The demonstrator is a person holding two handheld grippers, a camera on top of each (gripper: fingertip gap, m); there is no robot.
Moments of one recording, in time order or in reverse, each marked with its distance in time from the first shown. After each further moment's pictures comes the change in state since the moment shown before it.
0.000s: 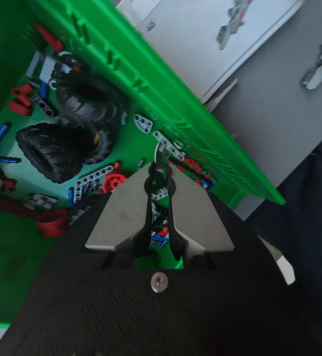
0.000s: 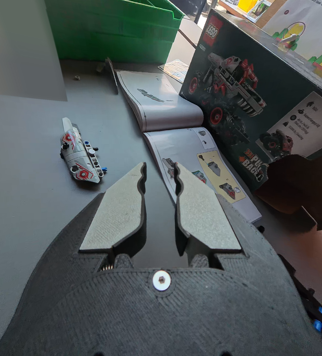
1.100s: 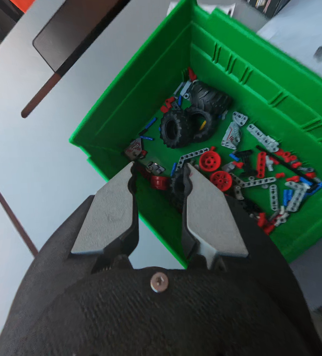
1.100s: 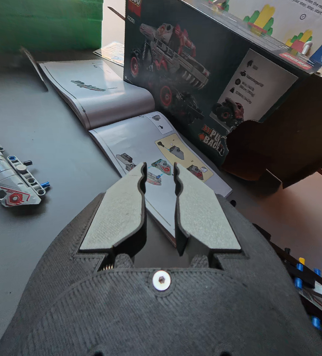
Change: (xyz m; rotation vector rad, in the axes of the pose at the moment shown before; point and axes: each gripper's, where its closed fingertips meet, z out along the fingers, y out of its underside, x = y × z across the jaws) left arm -0.086 0.027 -0.088 0.363 -0.495 0.113; right arm 0.053 0.021 0.008 -0.059 0.256 0.131
